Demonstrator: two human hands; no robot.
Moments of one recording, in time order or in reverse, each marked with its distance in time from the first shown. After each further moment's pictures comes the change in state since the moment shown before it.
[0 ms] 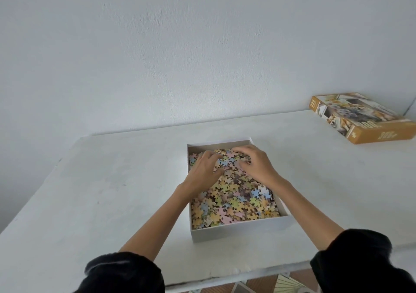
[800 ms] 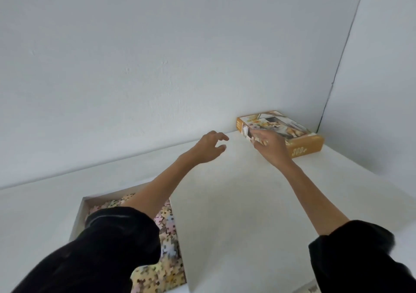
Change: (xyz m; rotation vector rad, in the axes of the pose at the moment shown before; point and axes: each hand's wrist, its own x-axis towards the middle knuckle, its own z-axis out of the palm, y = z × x) left_hand 0.200 0.188 0.043 -0.106 -0.140 0.248; right_hand 0.015 0.158 -0.209 -0.015 0.428 0.240
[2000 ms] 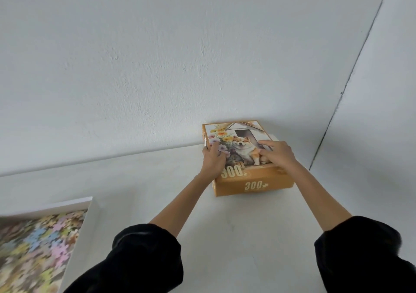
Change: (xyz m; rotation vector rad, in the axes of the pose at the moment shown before) left_hand 0.160 0.056 0.129 -0.537 0.283 -0.494; right_hand 0.142 0.172 -0.058 -0.162 -0.289 0.227
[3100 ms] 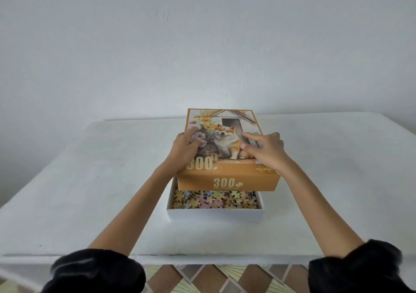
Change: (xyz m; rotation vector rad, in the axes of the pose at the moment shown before) left_hand -0.251 -0.150 -0.368 0.173 0.242 -0.030; right_hand -0.286 -0.286 0.182 0.133 -0.259 -0.265
